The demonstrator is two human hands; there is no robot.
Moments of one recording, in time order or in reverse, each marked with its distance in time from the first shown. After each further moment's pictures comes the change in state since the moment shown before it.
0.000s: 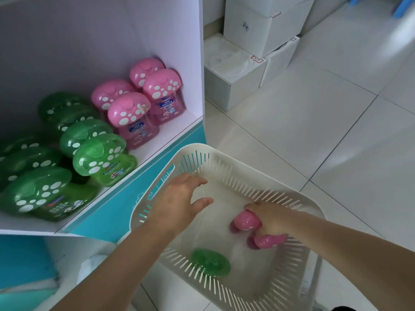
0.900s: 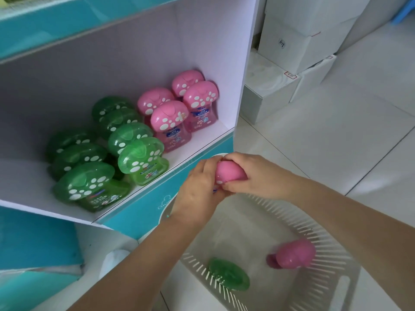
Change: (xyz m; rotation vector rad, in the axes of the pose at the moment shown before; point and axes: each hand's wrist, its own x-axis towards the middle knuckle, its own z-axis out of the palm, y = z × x) left_hand 0.012 0.002 -0.023 -0.189 0.250 -0.032; right_hand -0.023 -0.097 -0.137 0.341 0.418 -0.463
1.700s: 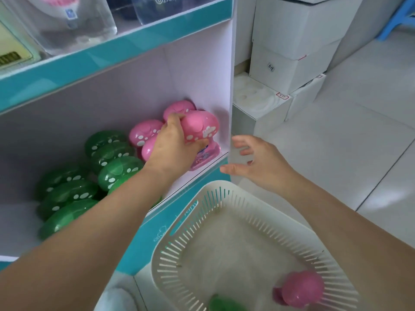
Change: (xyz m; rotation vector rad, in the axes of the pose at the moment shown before) left_hand 0.096 0.040 -0.080 -0.020 0.203 -0.087; right_hand 0.023 0.013 -0.043 0.293 0.436 0.125
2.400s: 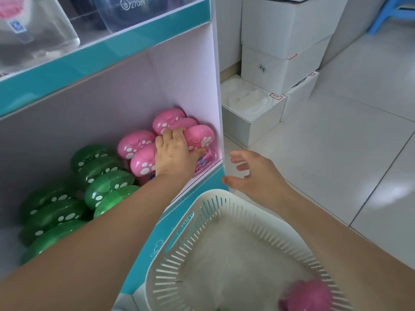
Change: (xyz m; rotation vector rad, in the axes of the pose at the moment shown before) left_hand 0.038 -0.018 0.050 0.403 0.059 -0.028; right_hand 0.002 0.022 0.010 -0.032 0.056 0.063
